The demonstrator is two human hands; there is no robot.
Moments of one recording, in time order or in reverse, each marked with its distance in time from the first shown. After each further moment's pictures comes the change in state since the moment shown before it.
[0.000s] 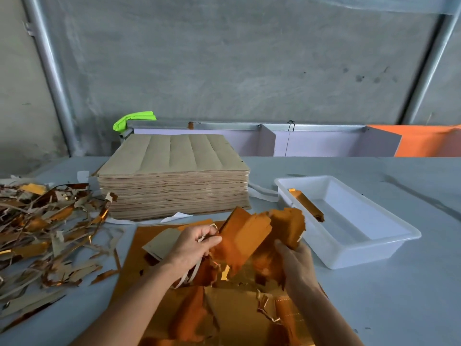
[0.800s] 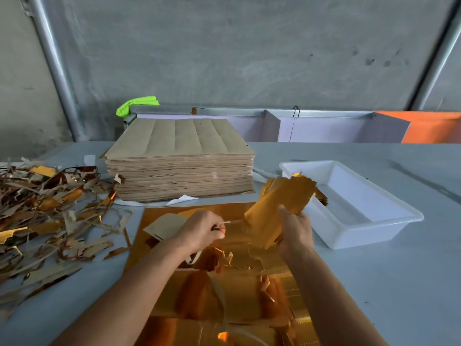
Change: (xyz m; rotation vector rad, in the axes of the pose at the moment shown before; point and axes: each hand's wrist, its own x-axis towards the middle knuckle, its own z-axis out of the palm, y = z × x) left_hand 0.003 0.001 -0.001 0.628 -0.145 0.086; right_hand 0.001 -0.025 0.023 0.116 0.097 0.013
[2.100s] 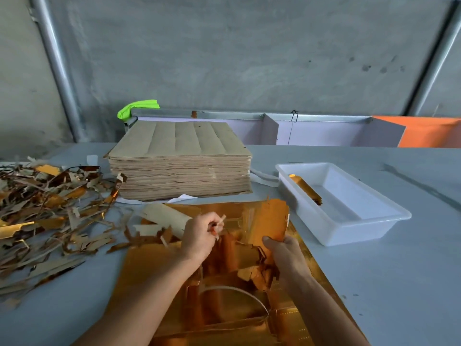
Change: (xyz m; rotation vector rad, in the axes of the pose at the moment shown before) left_hand -0.026 0.019 0.025 -0.366 0.417 -0.073; right_hand -0.035 0.031 -0.032 -0.256 -0.245 0.139
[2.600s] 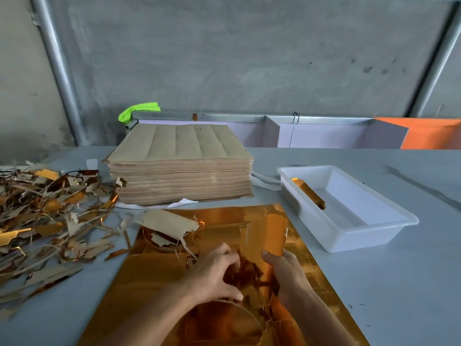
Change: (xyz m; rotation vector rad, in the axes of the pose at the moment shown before) left_hand -0.032 -0.006 0.005 0.352 -0.598 0.117; right_hand 0.004 0.014 0.003 0.053 -0.020 0.126
